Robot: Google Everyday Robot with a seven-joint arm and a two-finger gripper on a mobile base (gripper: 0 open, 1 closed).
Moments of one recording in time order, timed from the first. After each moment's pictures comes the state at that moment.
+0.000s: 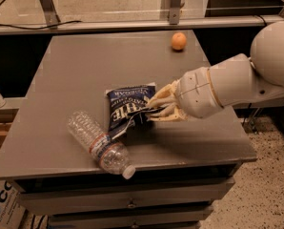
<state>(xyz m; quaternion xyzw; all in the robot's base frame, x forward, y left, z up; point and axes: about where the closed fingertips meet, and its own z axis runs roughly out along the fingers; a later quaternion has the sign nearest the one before) 0.457 -0.035 0.879 -0.75 0.50 0.15 0.42</state>
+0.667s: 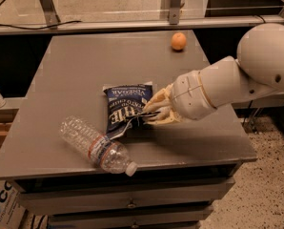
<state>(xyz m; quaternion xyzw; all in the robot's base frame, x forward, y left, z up) 0.460 -0.028 0.861 -0.77 0.49 0.15 0.39</state>
